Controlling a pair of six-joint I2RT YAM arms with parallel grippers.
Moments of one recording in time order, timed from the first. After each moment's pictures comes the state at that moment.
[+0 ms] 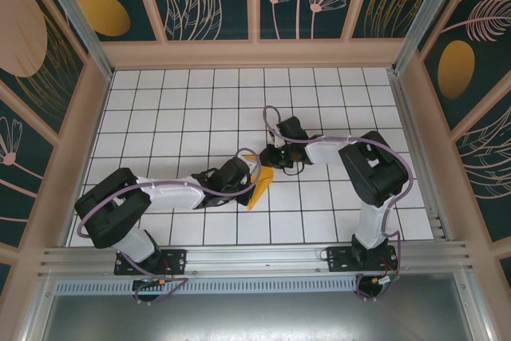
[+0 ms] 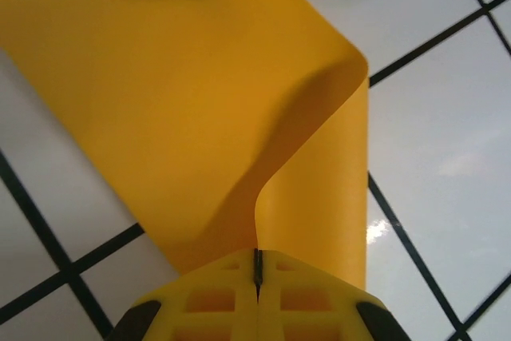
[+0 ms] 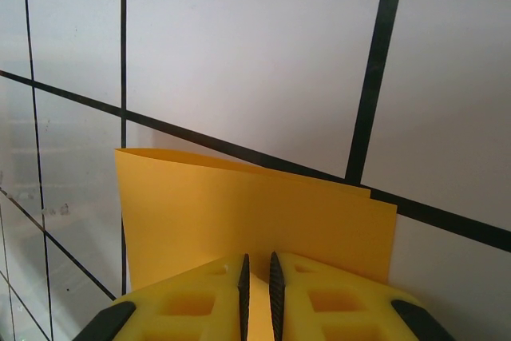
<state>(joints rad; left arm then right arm) -0.92 1.58 0.66 0.01 0.01 -0.45 0.59 1.87 0.96 -0.08 -0.44 0.60</state>
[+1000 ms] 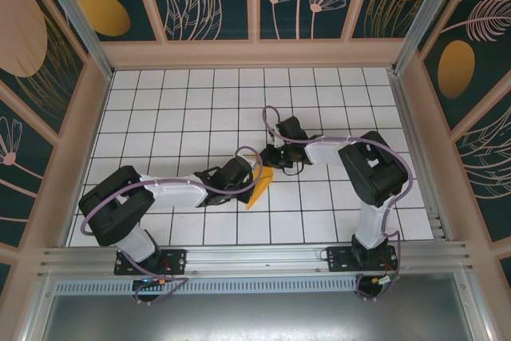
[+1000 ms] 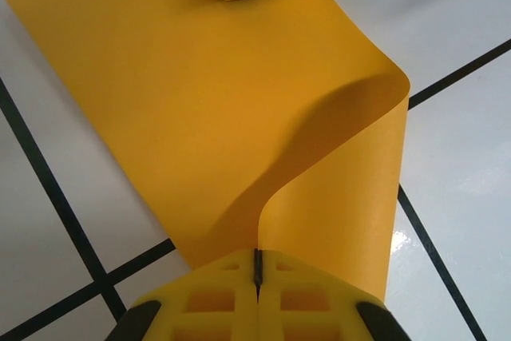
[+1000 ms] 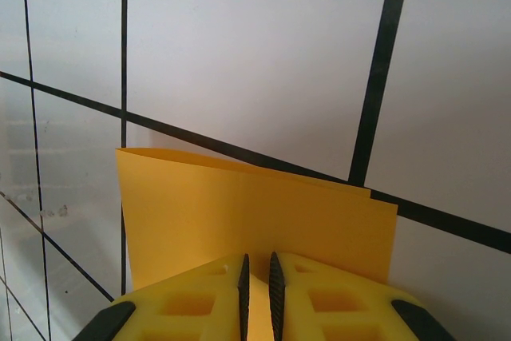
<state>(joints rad) -0.92 1.60 0.68 -0.01 -0.04 -0.48 0.60 1.87 0.96 -0.08 -0.43 0.60</state>
